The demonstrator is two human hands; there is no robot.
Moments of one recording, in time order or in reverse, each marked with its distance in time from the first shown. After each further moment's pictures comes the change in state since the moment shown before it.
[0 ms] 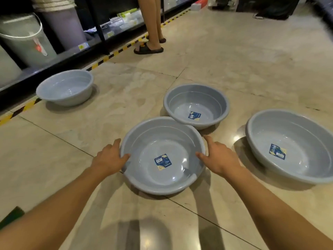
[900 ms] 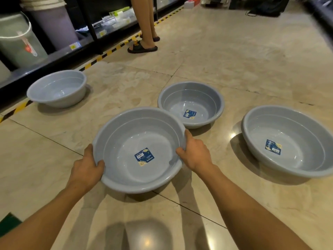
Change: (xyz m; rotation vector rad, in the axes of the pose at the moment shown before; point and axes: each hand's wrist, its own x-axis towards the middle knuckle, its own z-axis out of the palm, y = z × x) left_hand -0.016 -0.053 0.012 -0.300 0.242 -0.027; right_hand 0.006 -0.058 0.019 0.212 0.066 -0.024
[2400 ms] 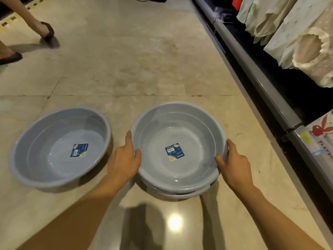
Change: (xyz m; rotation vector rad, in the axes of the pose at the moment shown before) left_hand 0.003 0.451 0.256 0.050 -0.337 0.667; right_hand -0.049 0.372 -0.216 0.001 0.499 0.629
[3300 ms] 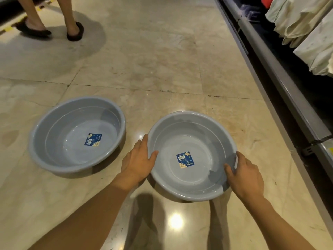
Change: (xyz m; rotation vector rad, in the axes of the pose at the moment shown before) left_hand -0.007 -0.010 0.020 -0.044 -0.122 -0.083; right_hand -0.003 0.002 0.018 -0.281 -0.097 0.003
